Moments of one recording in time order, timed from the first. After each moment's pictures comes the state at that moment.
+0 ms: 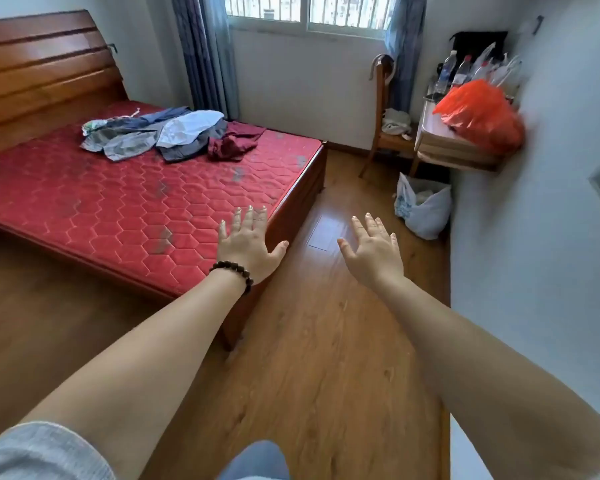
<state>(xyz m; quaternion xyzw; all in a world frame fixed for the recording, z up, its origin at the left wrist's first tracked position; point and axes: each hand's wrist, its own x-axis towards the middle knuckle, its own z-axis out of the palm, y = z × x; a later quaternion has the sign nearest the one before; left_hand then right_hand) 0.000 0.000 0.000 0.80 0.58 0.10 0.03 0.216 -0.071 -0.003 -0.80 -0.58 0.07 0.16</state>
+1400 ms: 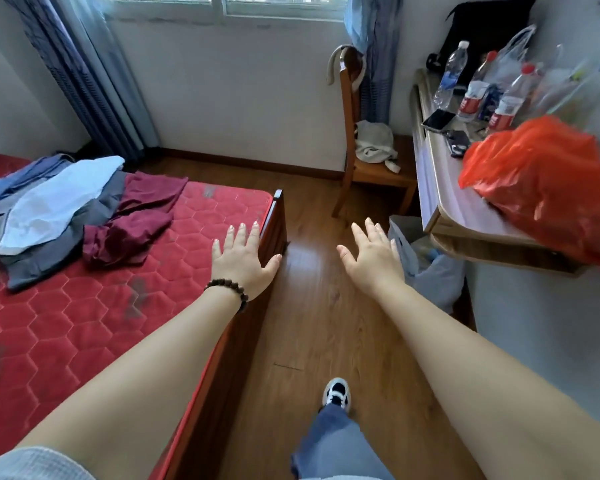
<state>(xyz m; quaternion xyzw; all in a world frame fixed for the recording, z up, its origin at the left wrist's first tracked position) 0.419 0.758 -0.057 0.84 0.54 0.02 0.07 0.627 0.655 -0.053 -0.85 -0.49 0.09 0.13</state>
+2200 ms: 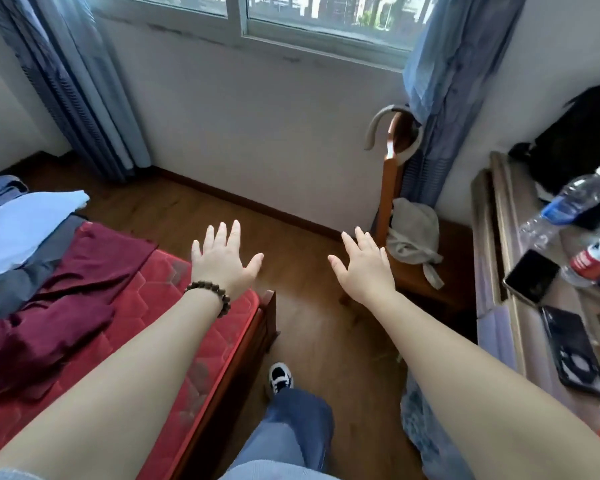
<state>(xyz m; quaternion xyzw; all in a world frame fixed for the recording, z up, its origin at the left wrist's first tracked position) 0.658 1.261 -0.068 0.77 0.63 0.07 0.07 0.892 1.187 -0.053 -0.81 -0.58 0.11 0.08</state>
